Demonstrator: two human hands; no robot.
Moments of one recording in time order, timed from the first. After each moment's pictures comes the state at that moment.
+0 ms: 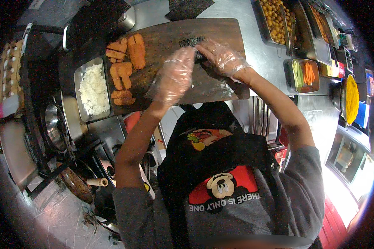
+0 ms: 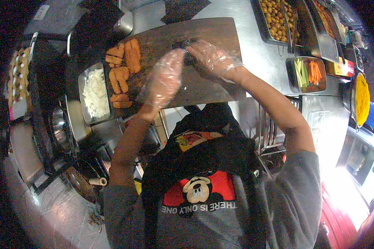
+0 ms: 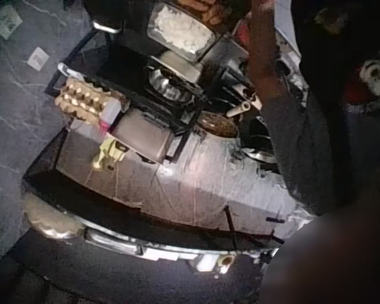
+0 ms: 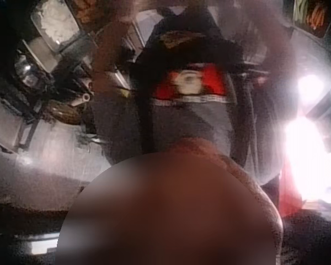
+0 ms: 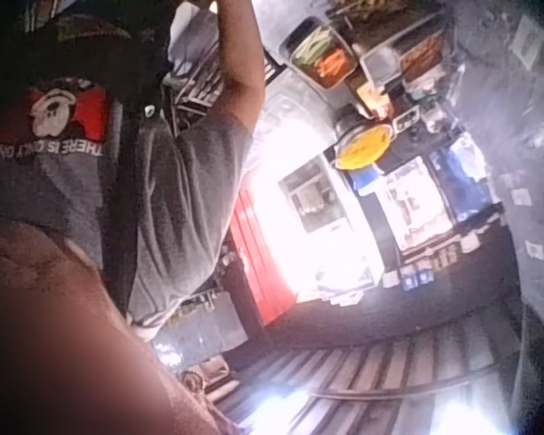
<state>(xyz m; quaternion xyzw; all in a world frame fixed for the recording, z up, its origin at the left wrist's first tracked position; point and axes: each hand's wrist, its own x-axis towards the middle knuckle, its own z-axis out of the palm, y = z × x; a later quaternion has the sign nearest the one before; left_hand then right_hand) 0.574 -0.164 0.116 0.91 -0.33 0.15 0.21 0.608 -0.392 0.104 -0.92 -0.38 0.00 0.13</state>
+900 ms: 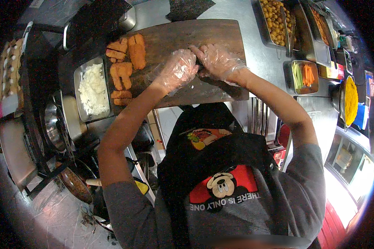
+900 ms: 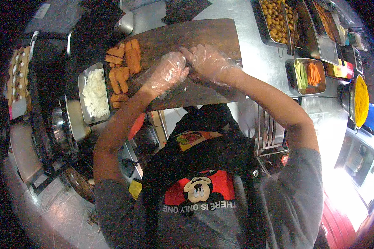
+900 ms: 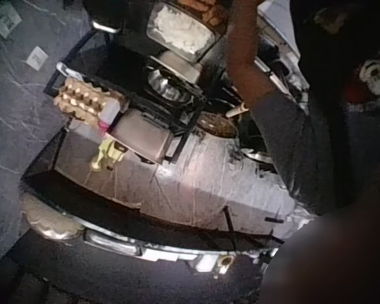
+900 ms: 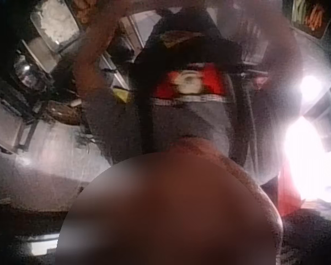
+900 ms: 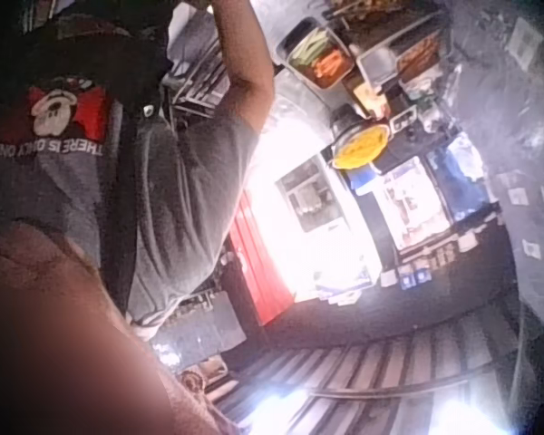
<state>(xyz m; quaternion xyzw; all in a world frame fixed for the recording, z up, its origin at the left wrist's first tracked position) 0.606 -0.171 0.112 0.92 -0.33 -0.08 0.18 0.607 -0.366 0.143 -0.93 -0.37 0.04 0.06</state>
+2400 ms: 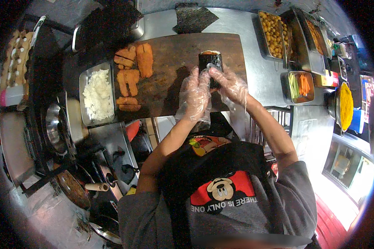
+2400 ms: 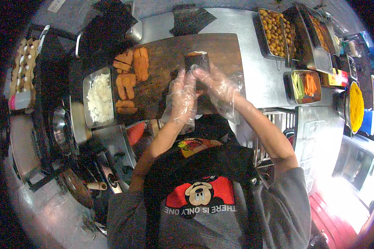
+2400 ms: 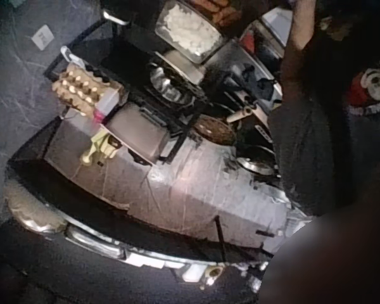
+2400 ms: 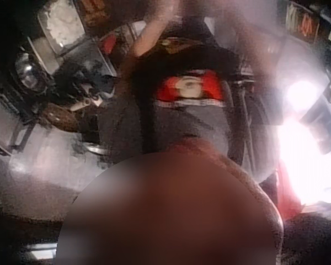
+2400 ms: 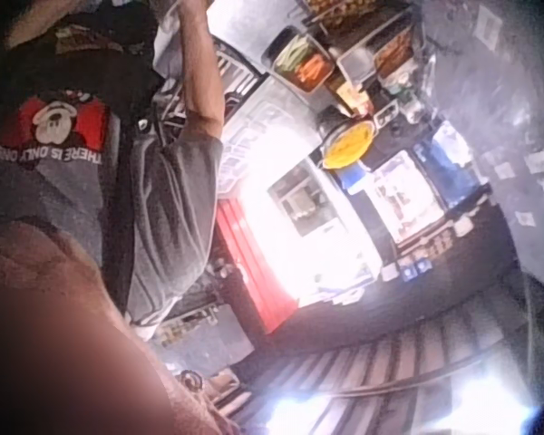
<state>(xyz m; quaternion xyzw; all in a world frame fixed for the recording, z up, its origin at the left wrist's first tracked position) 0.528 -0.231 0.145 0.63 0.16 -0.05 0.76 0.560 -0.363 0.153 -0.68 0.01 0.23 0.70</state>
